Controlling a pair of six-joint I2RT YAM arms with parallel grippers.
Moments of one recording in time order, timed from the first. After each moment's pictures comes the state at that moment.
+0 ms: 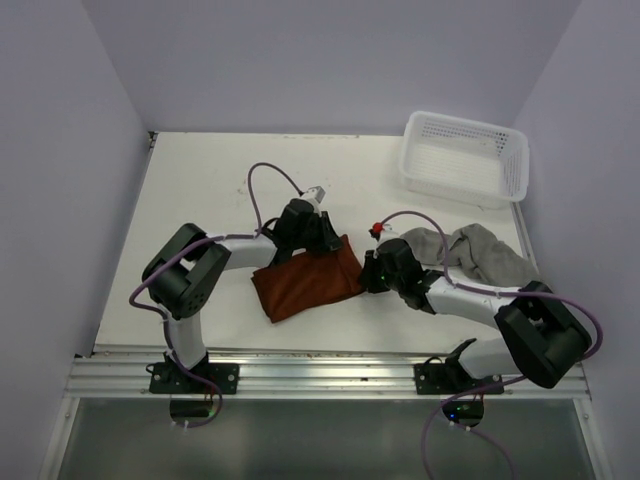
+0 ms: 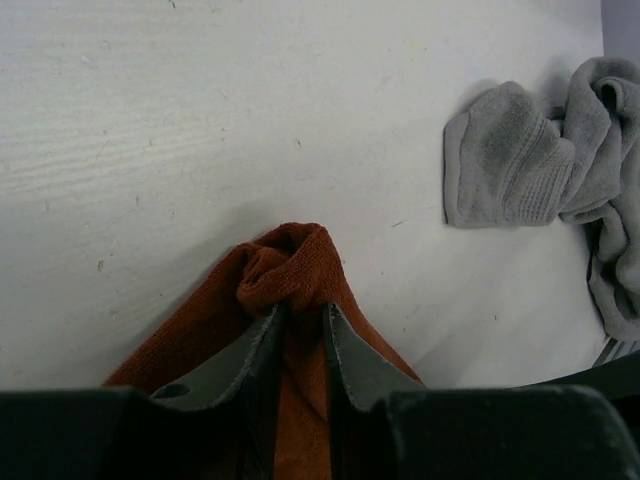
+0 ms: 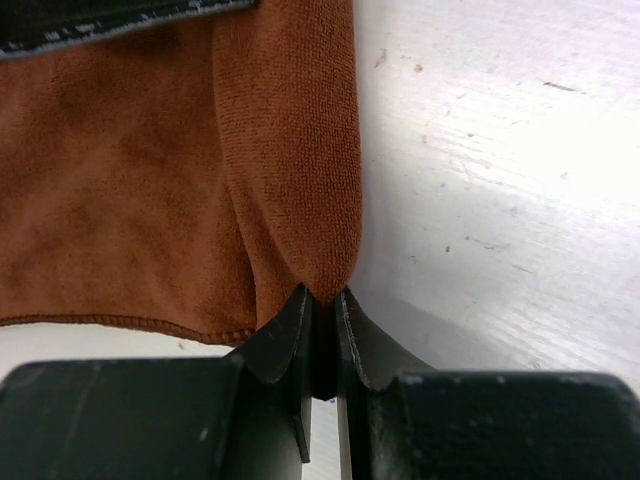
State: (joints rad) left arm -0.65 1.86 0.95 0.31 0.18 -0.71; right arm 0.67 1.36 0.49 0.14 0.02 0.50
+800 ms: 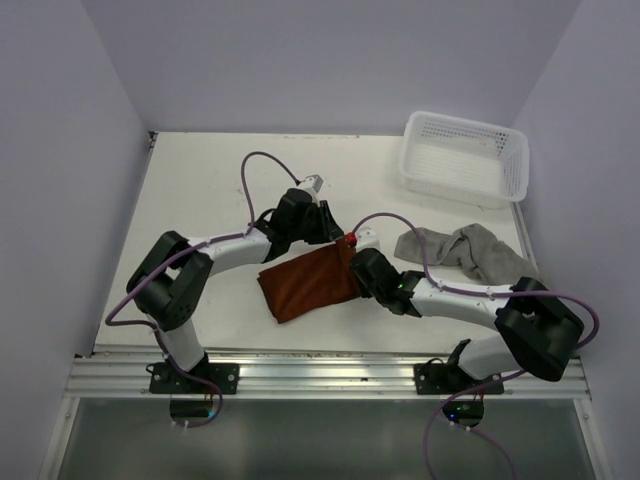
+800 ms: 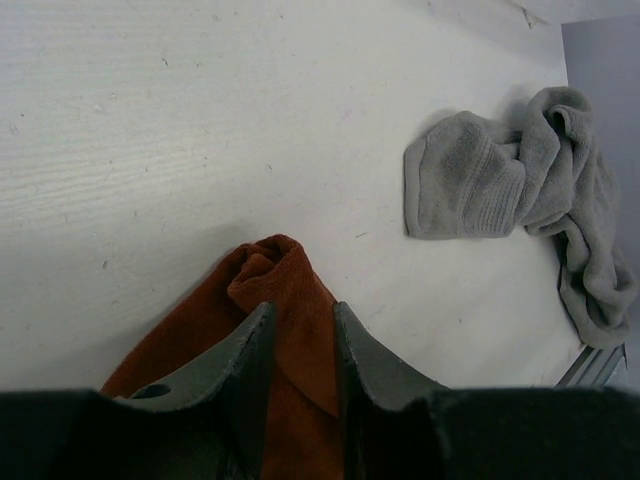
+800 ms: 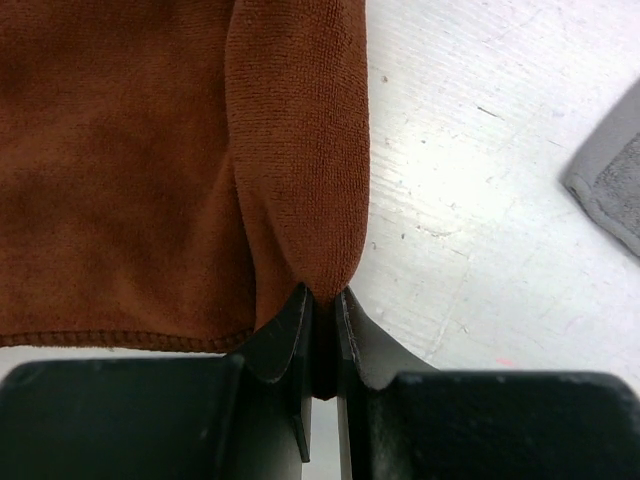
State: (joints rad) left arm -0.65 1.76 1.02 0.17 0.15 -0.71; right arm 0.89 1.39 0.62 -0.09 0.42 0.35
